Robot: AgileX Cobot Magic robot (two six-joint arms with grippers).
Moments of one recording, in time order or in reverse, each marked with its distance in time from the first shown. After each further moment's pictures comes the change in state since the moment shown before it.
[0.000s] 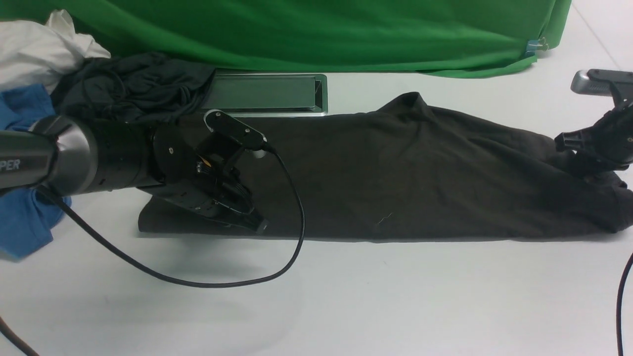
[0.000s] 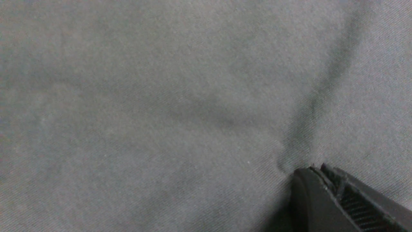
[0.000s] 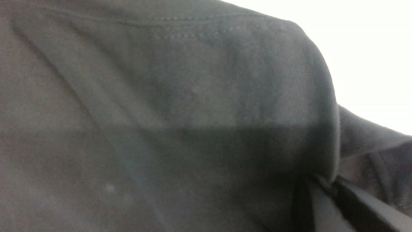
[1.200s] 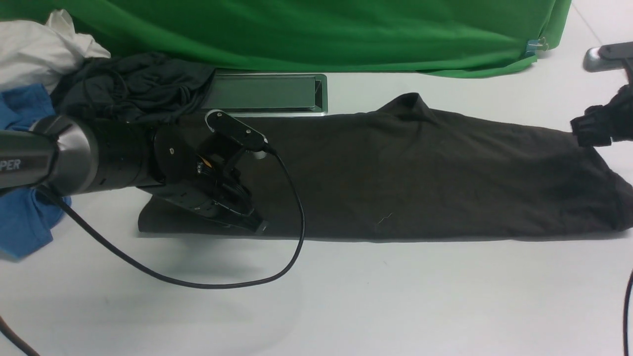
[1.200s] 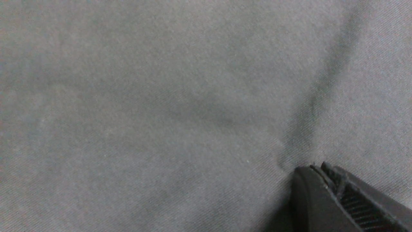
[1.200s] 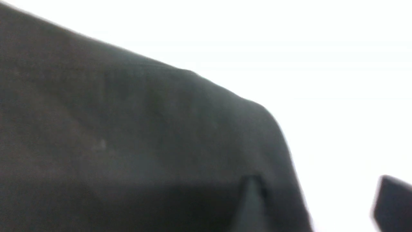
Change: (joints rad) right arm -0.021 -0.058 0.001 -0.123 -0.143 -0.013; left arm -0.001 0.000 -0.001 0.024 0.011 -0.010
